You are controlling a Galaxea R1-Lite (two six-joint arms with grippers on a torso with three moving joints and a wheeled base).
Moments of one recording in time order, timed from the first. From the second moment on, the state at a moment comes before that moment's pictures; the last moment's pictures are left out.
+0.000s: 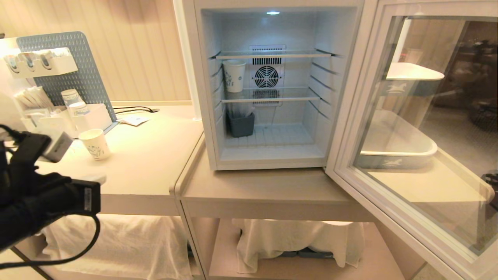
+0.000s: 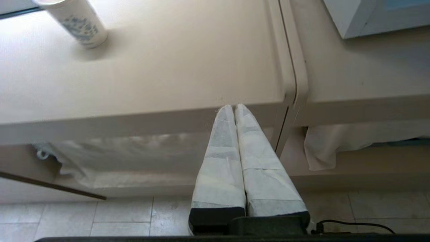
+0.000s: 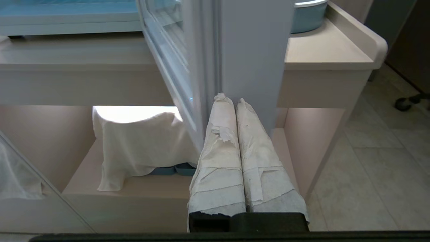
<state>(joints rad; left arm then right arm) -0.09 1.22 -0.55 -0.35 0.08 0.12 0.00 0.00 0.00 -0.01 0.00 -0.03</state>
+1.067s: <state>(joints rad) 0.01 0.22 -0.02 -0.04 -0.02 0.15 0.00 0.00 0.00 -0.01 0.00 -0.03</state>
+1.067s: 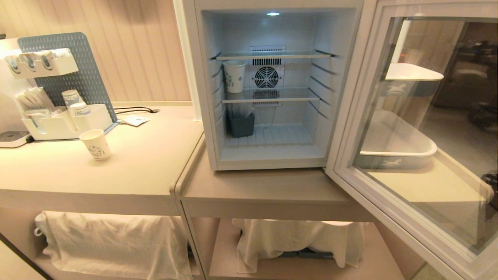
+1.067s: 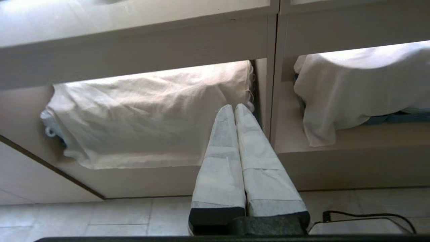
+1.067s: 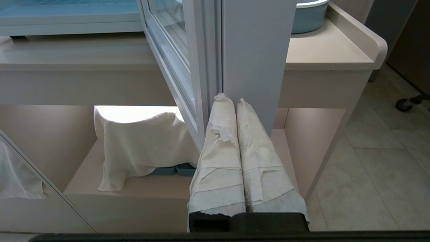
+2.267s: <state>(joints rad) 0.01 0.00 0.00 0.01 -0.03 0.10 0.00 0.00 0.00 -0.01 0.00 -0.03</state>
